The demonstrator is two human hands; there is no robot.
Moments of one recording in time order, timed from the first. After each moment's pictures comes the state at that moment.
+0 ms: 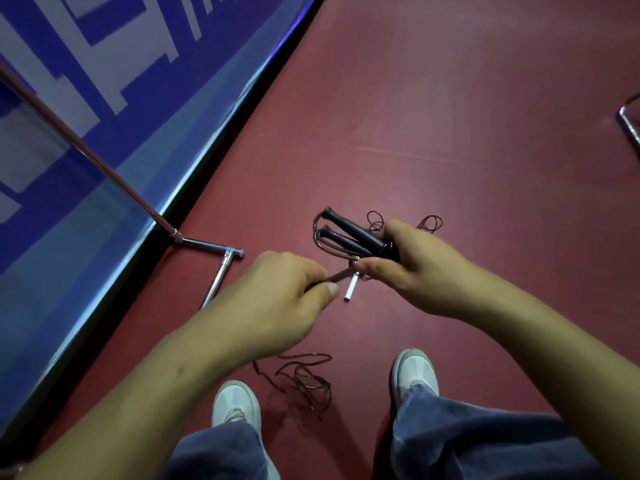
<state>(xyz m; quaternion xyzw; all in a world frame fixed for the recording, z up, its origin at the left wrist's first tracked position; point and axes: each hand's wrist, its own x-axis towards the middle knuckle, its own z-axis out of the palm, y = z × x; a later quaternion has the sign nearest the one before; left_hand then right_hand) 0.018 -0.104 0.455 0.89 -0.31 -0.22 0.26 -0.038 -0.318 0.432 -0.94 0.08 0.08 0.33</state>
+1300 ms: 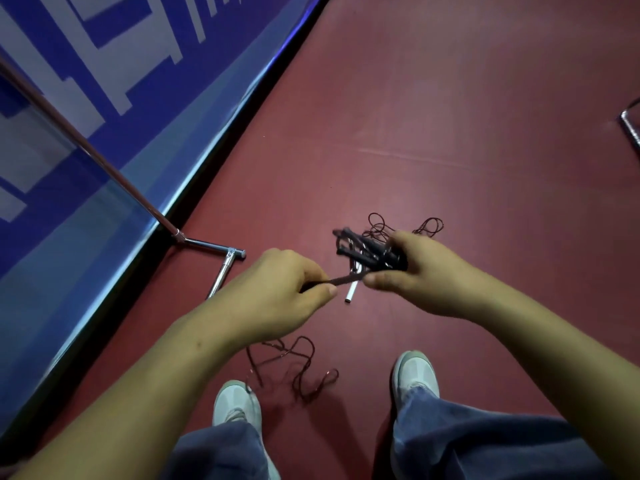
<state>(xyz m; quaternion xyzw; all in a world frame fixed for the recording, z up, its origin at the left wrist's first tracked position) 0.035 -0.104 0.438 0.88 -0.33 -0.25 0.25 -0.035 -0.327 0.422 -0.92 0.13 0.12 0.34</state>
